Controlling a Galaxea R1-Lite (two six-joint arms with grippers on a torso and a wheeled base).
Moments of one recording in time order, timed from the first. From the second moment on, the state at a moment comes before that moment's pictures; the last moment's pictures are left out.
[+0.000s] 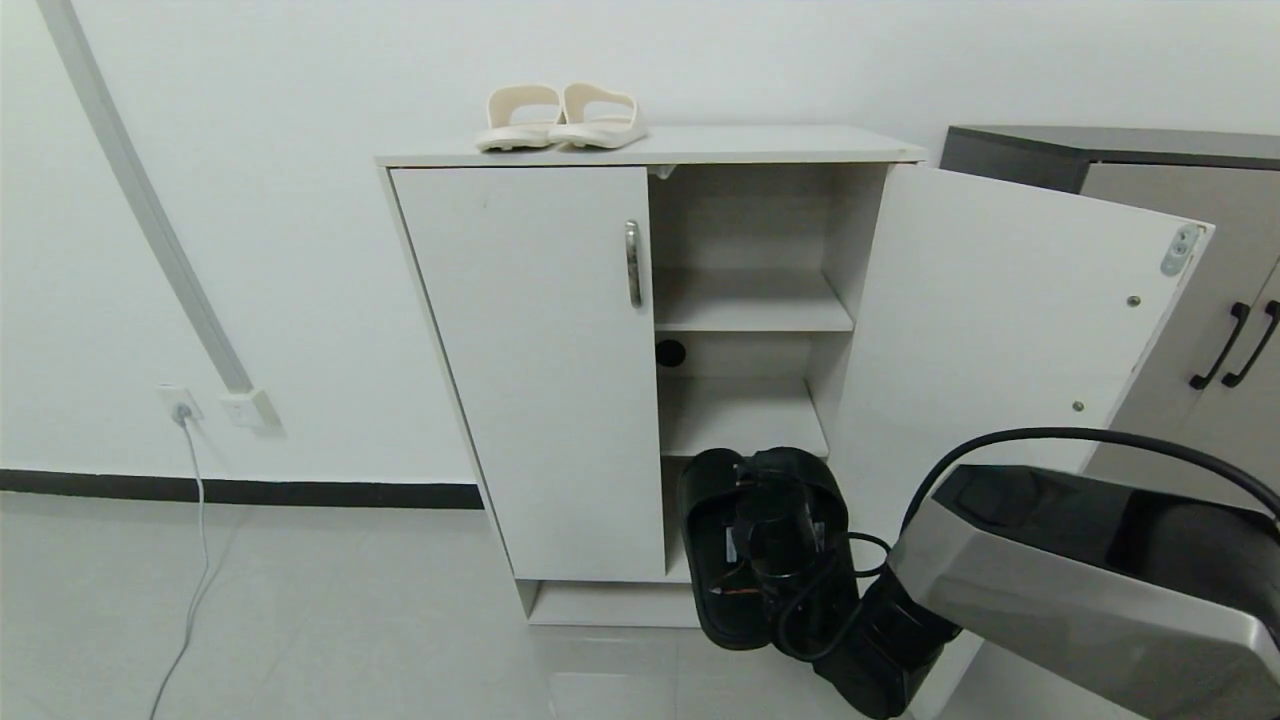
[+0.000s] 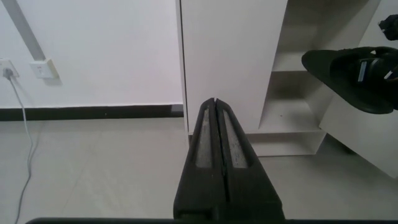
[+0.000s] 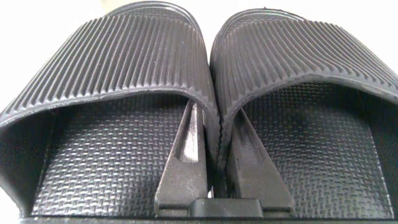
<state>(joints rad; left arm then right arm) 0.00 0.00 0.00 0.00 0.00 0.02 0.76 2.41 -1.09 -1.01 -0.70 0.22</state>
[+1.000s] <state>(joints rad) 0.00 0.00 0.00 0.00 0.00 0.02 0.74 2.51 -1.16 -1.21 -0.70 0.17</state>
